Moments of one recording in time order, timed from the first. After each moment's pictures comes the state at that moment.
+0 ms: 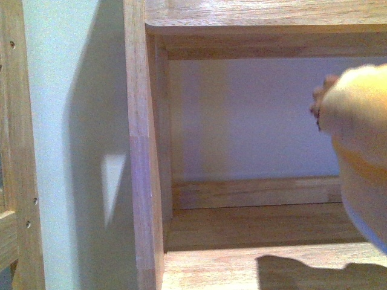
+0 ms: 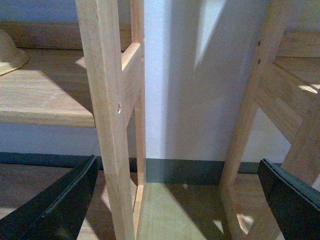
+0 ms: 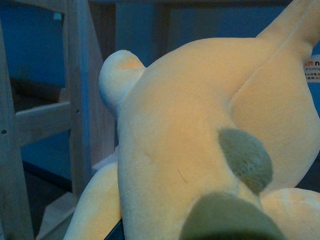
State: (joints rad) left arm 0.00 0.00 0.01 -0.01 0.00 0.00; right arm 0.08 0.20 0.19 0.26 -0.17 -0.05
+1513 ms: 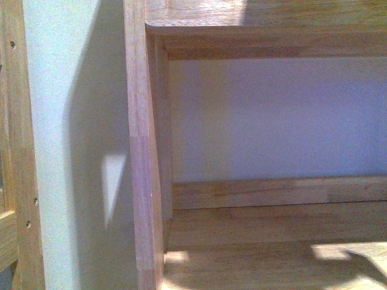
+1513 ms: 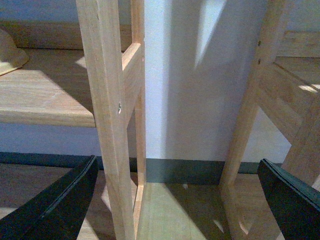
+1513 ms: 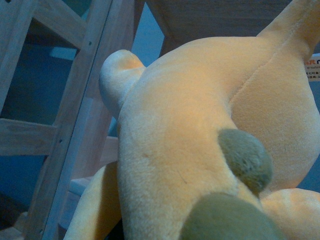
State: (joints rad) left arm 0.00 0.00 0.01 -0.01 0.00 0.00; right arm 0.07 0.72 1.01 0.33 -0.20 -0.15
